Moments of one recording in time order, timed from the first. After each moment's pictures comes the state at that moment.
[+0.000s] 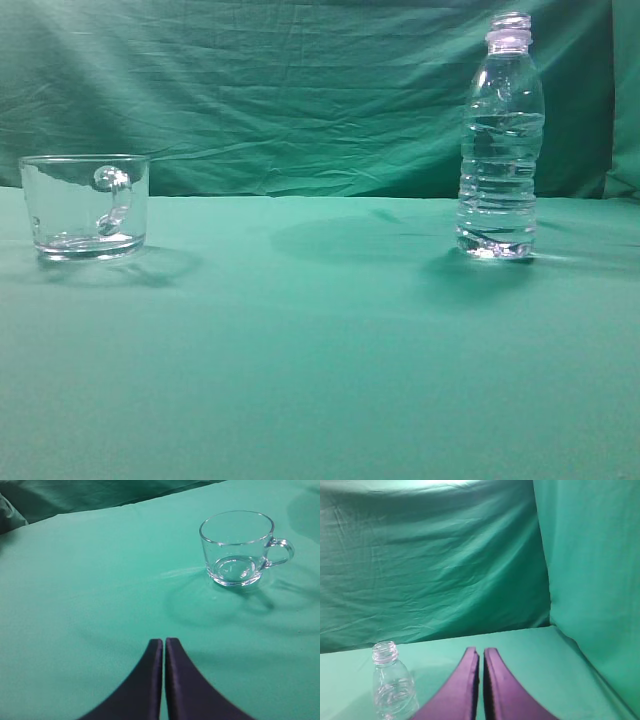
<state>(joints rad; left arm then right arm) 0.05 -0.01 0.02 -0.31 0.36 0.49 0.06 0.14 -0.07 0.27 -0.07 -0.07</state>
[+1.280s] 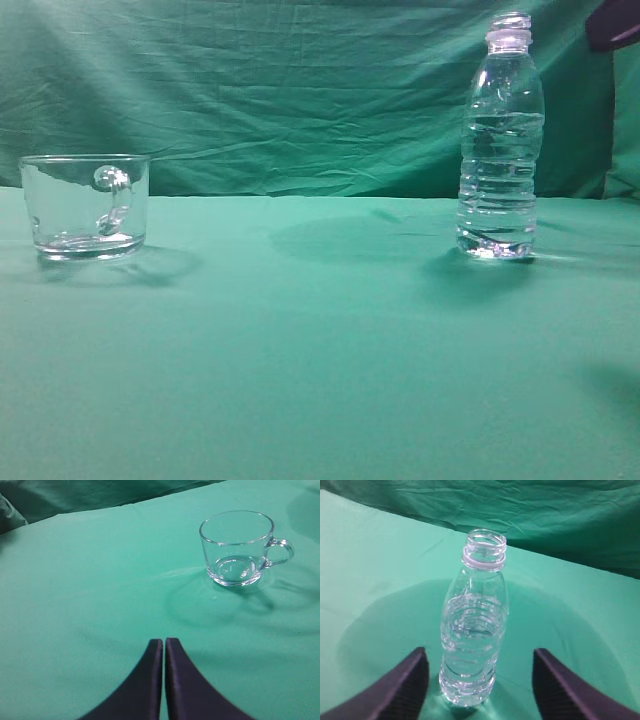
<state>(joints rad) 0.05 -0.01 0.02 -0.31 0.36 0.49 0.33 1.25 -0.25 -0.07 -0.64 -0.01</state>
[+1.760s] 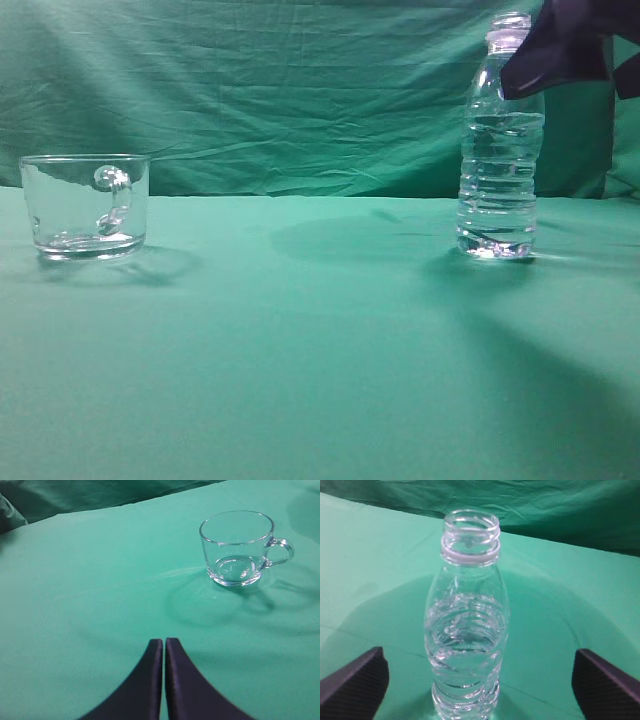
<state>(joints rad) 0.05 -0.01 0.02 -0.31 0.36 0.49 0.33 1.50 -0.37 -0.04 -0.74 0.03</state>
